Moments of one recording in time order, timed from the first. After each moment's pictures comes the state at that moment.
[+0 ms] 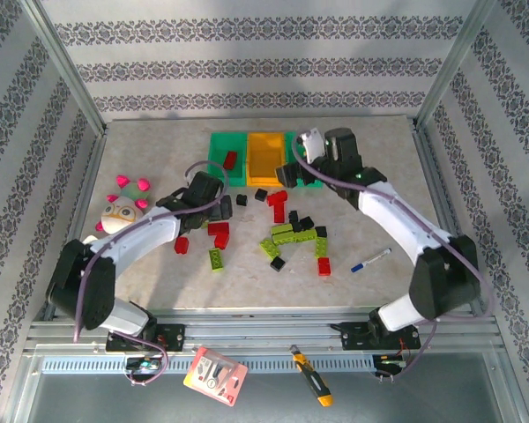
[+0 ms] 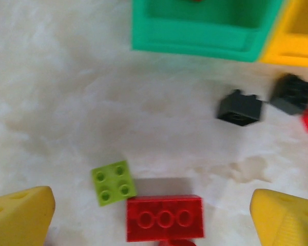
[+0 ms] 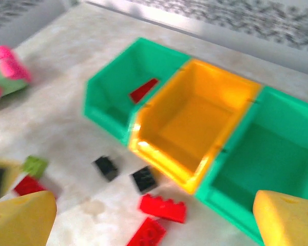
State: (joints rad) left arm -0.47 1.49 0.98 -0.49 -0.26 -0.60; right arm 0.39 1.46 1.15 -0.23 -0.34 -0.03
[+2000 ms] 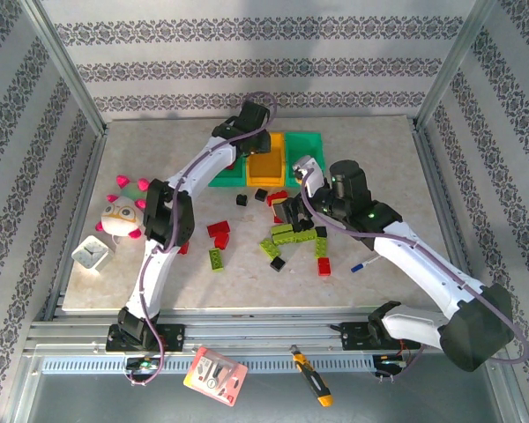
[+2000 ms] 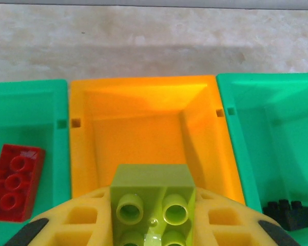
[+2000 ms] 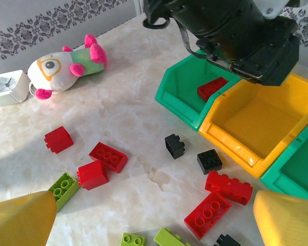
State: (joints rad) left arm -0.46 2.38 2.26 -0.70 -0.10 -0.40; right arm 0.51 1.17 0.92 -0.22 -0.37 -0.03
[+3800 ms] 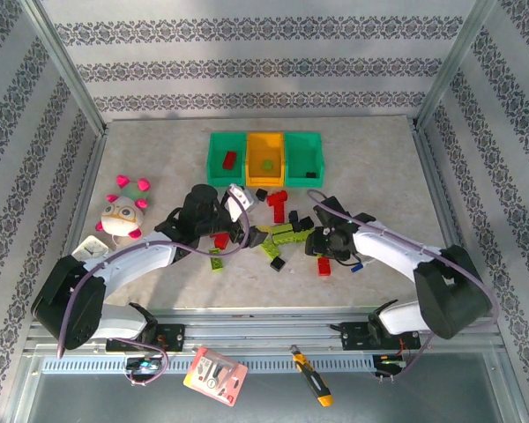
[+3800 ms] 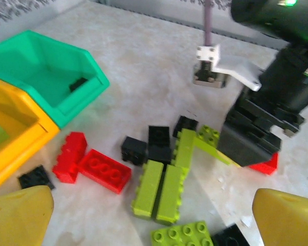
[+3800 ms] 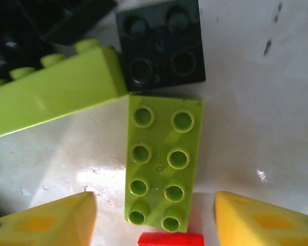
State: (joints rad) left arm -0.58 1.33 0.71 0.18 0.45 0.16; right arm 0.49 1.40 0.72 -0.61 -0.05 0.65
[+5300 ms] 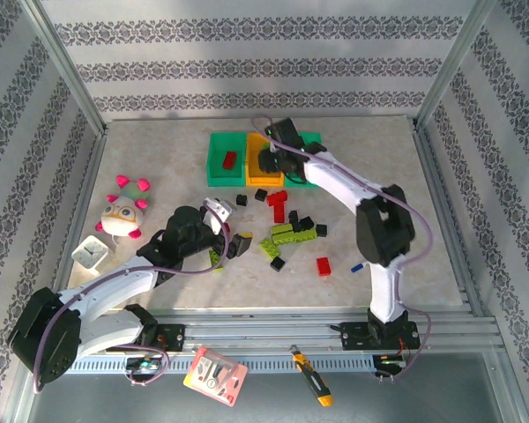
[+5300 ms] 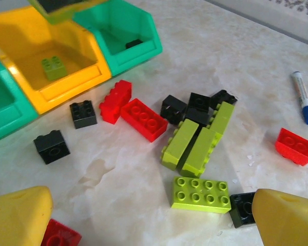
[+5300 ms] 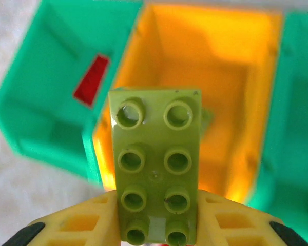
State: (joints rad) left arm -0.58 1.09 0.50 0.15 0.19 -0.02; right arm 0.52 2.07 1.74 -0.47 0.01 0.33
